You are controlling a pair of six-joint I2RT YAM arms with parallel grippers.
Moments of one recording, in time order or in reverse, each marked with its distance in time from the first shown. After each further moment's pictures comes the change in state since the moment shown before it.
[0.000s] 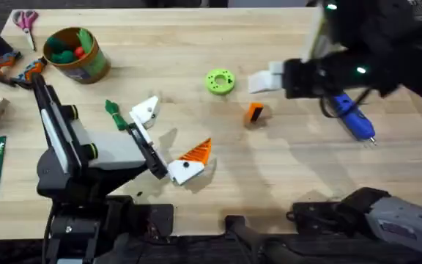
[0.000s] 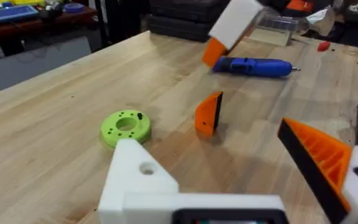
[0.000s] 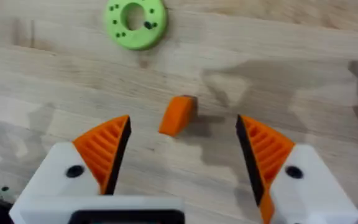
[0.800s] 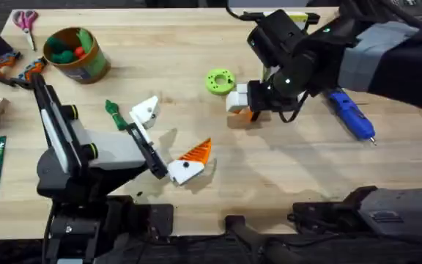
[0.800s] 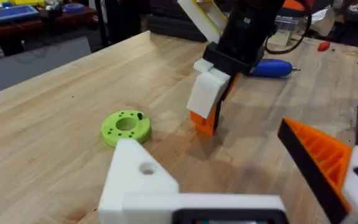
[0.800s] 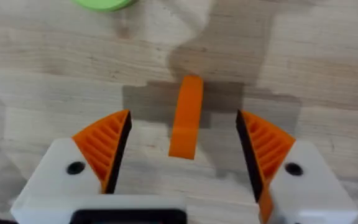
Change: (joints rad) left arm 0.000 0.000 0.000 0.000 0.000 0.000; right arm 0.137 0.318 0.039 -0.005 0.070 0.172
